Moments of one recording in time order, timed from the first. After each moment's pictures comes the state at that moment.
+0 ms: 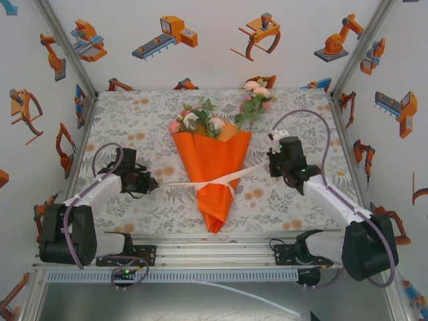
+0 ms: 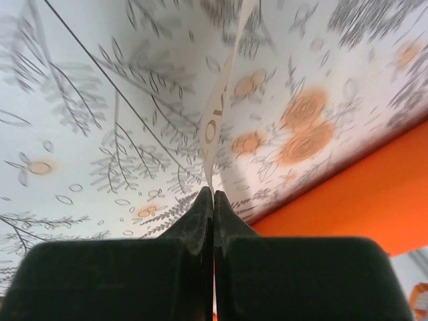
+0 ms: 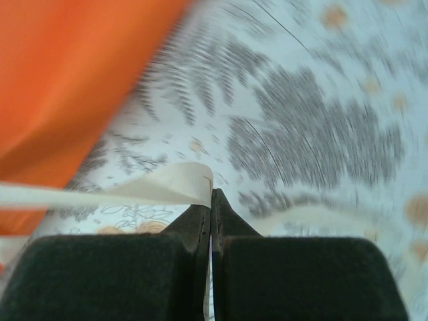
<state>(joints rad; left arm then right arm) -0.12 1.28 0.61 -0.48 0.09 -1.46 0.32 1.17 0.66 -0.23 0.04 0.11</state>
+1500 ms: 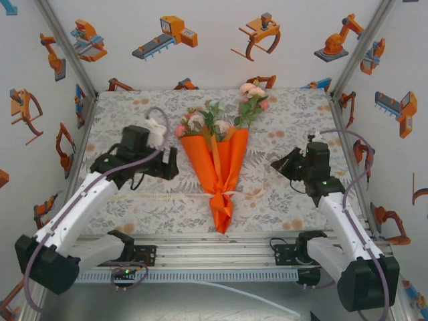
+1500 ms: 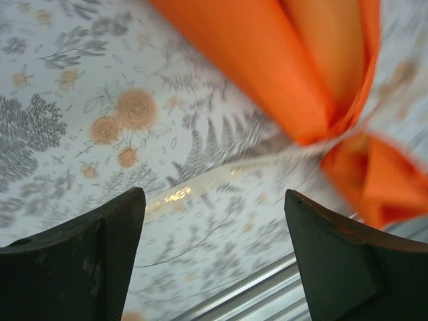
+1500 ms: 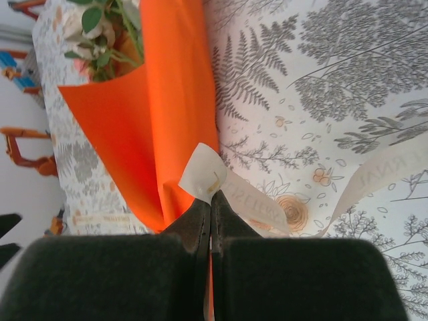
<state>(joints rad) -0.54 1.11 1.00 -0.72 0.08 -0.04 0.13 0.92 0.62 -0.30 -0.30 0.74</state>
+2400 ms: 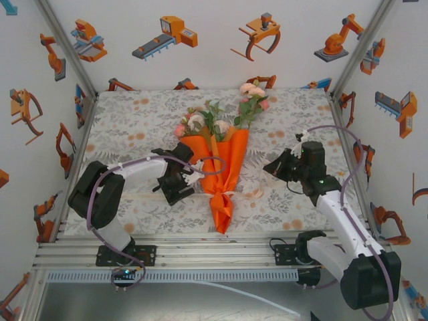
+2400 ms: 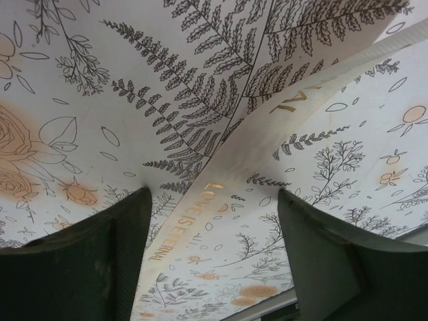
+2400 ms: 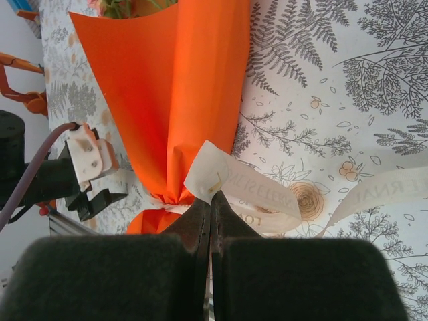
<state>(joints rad) -0.67 1.68 0.98 -0.77 -0.03 0.50 0.18 0.94 0.63 -0.29 -0.40 0.63</state>
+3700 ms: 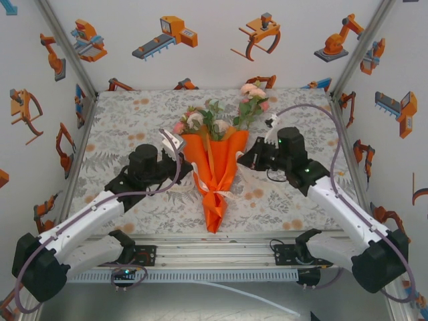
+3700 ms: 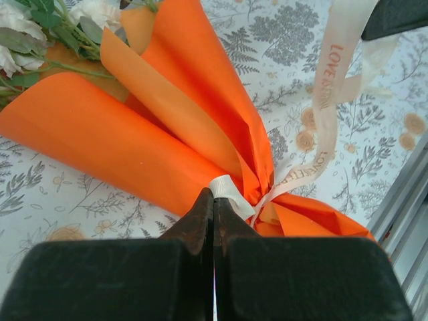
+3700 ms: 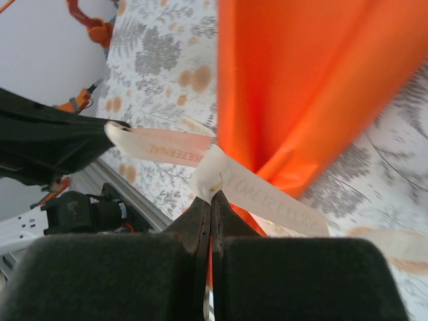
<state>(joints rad) -0.68 0.98 0.66 -0.01 0.23 -0.08 0.53 1.10 0.88 -0.25 -0.37 0.62</state>
